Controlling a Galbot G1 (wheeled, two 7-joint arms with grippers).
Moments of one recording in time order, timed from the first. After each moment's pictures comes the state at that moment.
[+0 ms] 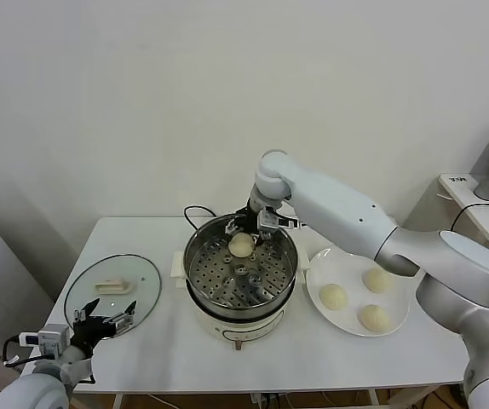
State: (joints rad) left arm 1.51 -1.02 -0.61 -2.10 -0.60 0.51 -0.16; right arm 0.32 1.22 -0.85 1.10 -0.41 0.82 -1.15
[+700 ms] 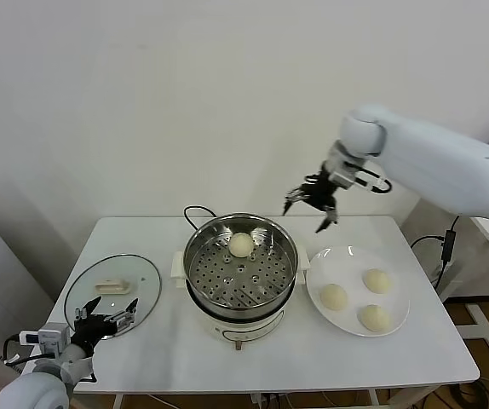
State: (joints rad) left arm 1.50 -1.02 -0.61 -2.10 -0.61 0.51 -0.16; right arm 0.65 0.82 -1.28 1.19 0.26 0.42 -1.22
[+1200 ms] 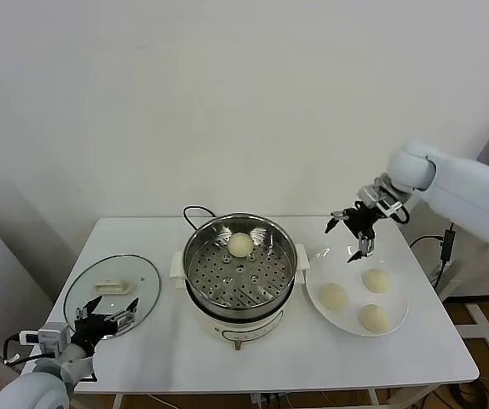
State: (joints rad) left arm 1.50 -1.02 -0.61 -2.11 -0.62 0.51 -0.16; right arm 0.47 0.73 -1.25 1.17 0.31 0.15 -1.16
